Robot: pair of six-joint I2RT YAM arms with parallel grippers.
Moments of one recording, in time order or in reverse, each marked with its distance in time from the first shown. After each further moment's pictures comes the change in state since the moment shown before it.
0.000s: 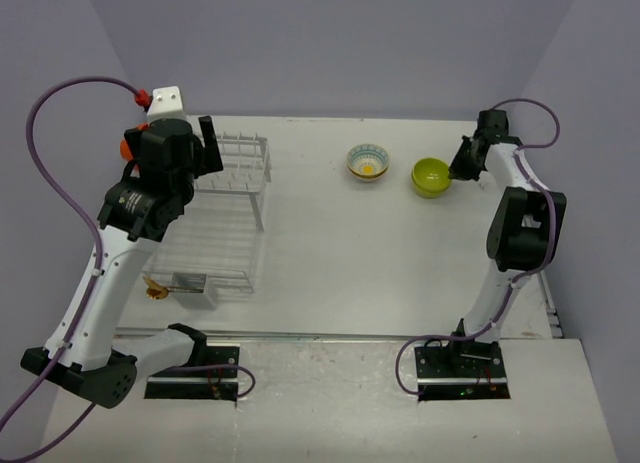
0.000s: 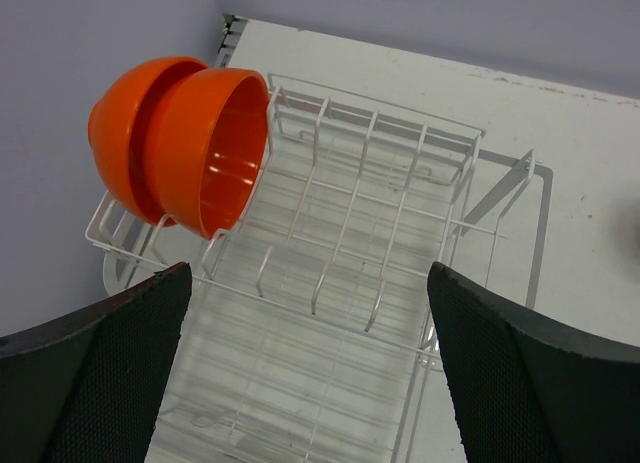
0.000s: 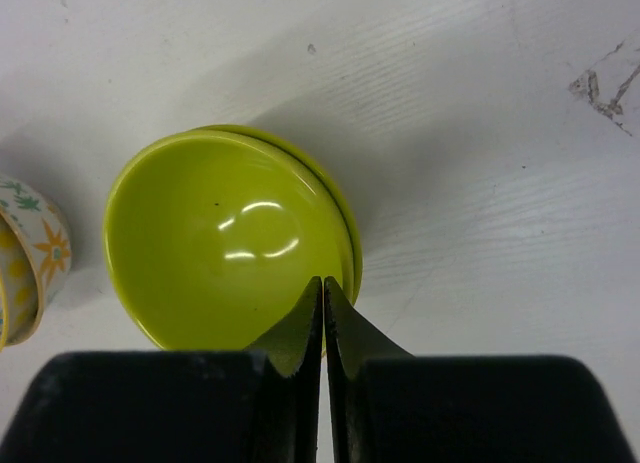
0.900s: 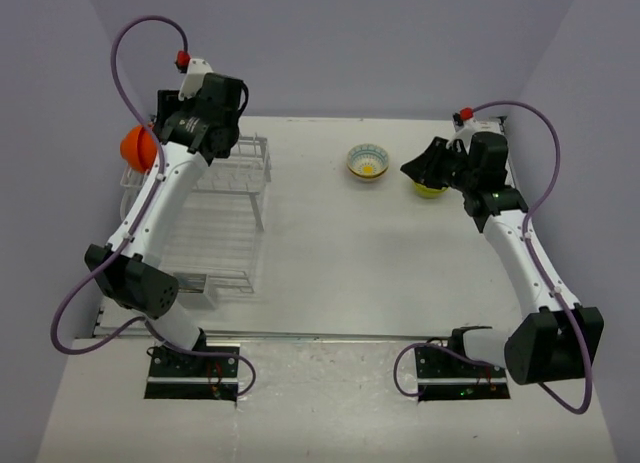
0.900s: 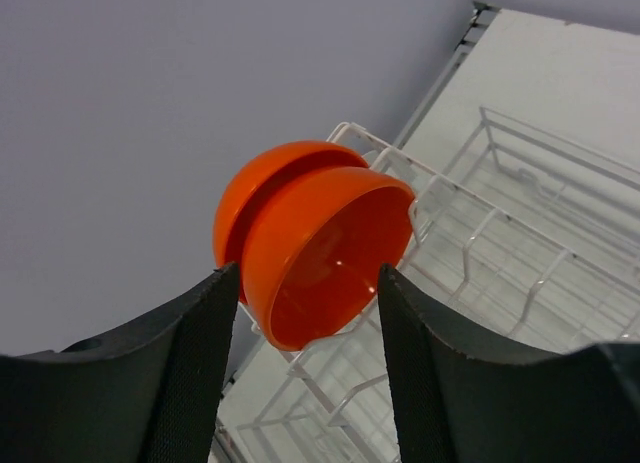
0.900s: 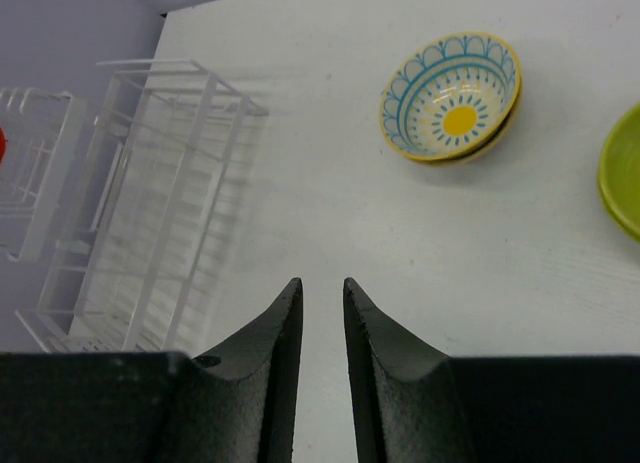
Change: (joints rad) left arm 0.026 0.497 0.360 -0.130 -0.512 0.080; right arm 0.237 -0.743 -0.495 0.368 -0.347 0.095
